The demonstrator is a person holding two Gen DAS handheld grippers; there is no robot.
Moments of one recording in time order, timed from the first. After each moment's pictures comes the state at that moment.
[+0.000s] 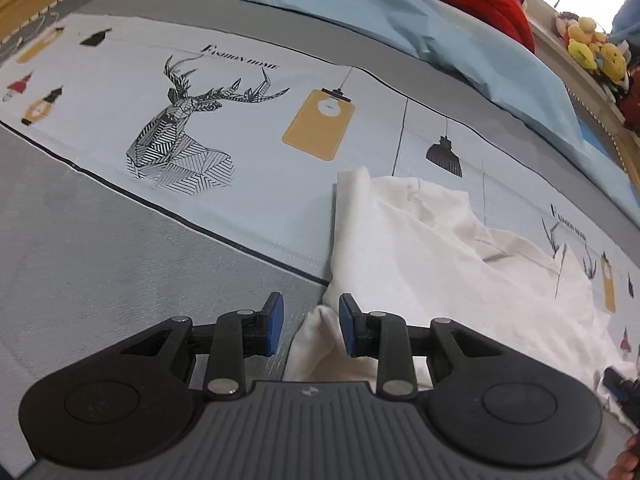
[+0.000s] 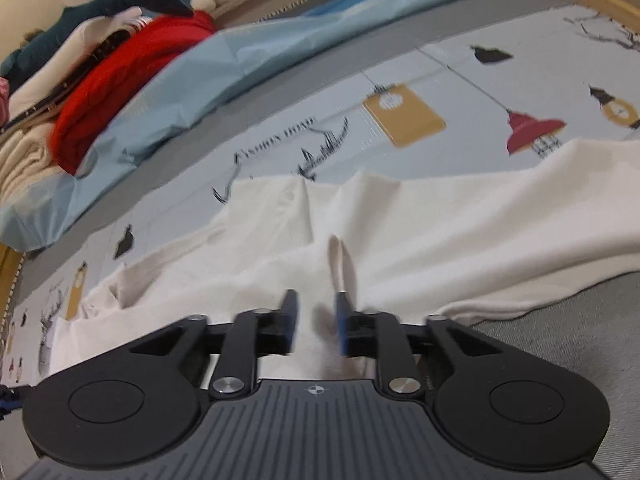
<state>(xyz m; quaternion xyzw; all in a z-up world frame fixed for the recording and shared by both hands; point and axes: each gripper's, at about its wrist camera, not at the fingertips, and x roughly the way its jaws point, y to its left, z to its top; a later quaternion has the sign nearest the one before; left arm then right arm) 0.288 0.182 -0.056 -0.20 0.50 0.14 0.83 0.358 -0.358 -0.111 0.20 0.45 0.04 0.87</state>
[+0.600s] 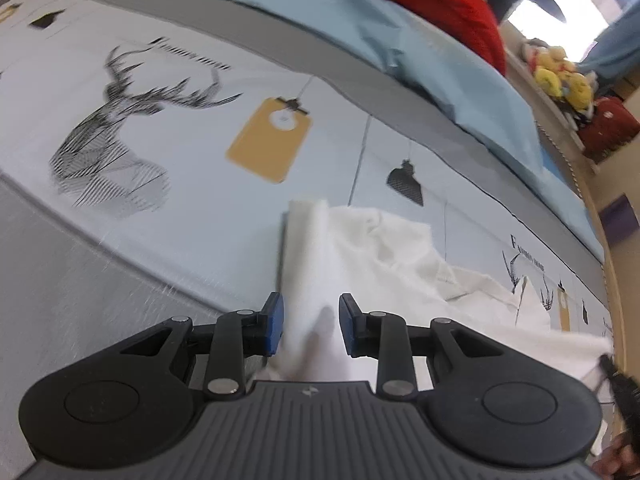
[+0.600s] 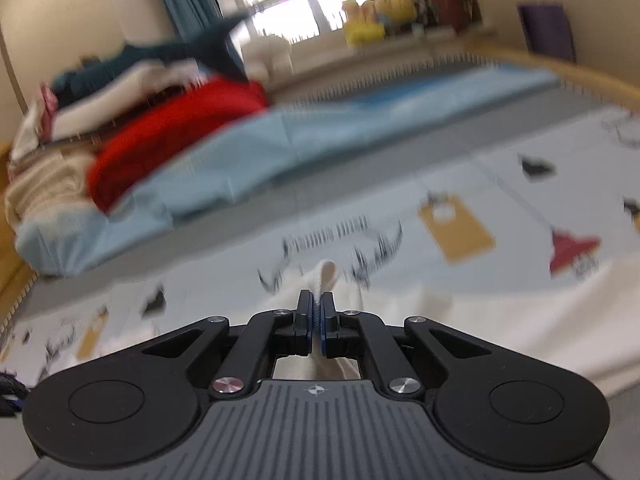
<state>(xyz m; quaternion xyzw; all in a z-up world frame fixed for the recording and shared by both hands) 0.331 0.193 -0.083 -0.26 0.47 0.07 0.84 0.365 -0.334 -0.064 0.16 0.30 0.08 0.94</state>
